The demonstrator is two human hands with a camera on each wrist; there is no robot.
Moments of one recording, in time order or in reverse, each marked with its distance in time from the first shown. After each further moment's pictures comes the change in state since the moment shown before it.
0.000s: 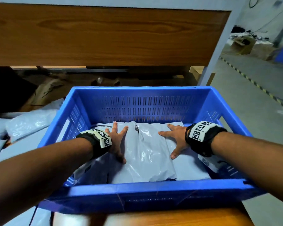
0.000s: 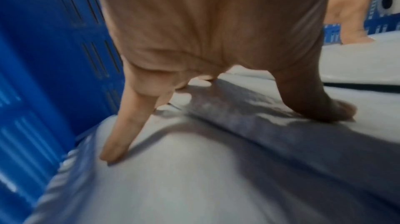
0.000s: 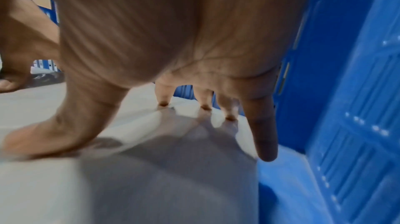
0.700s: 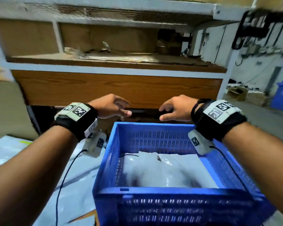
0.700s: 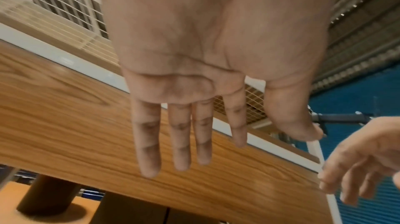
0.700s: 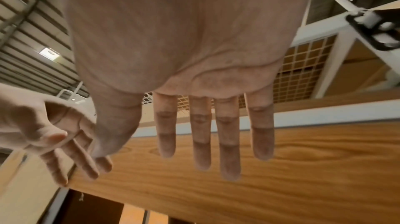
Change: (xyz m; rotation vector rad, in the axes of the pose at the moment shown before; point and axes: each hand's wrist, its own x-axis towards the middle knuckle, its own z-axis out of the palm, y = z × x) left_hand -0.194 -0.135 -0.160 -0.566 0.605 0.328; right_hand -0.170 -0.122 -0.191 0.054 0.673 -0.041
